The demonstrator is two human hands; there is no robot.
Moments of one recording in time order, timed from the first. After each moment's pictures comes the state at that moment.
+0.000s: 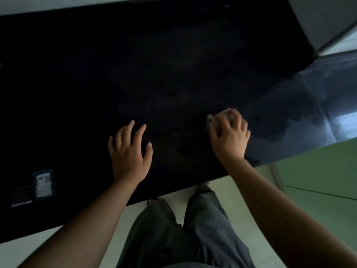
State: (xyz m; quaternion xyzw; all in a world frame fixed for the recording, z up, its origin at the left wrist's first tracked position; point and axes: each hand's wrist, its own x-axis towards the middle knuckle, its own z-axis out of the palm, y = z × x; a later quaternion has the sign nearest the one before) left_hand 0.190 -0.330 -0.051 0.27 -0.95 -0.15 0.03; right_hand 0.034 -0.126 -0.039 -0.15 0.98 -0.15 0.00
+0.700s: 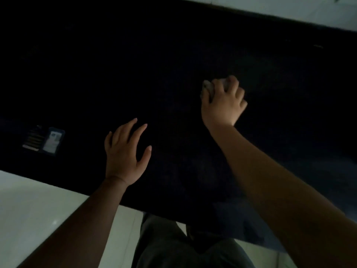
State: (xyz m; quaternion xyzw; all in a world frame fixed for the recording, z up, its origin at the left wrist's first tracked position) left_hand 0.188 -0.324 -0.044 0.44 -0.89 -0.12 0.04; right_hand -0.070 -0.292 -0.044 -0.33 0.92 -0.19 0.03
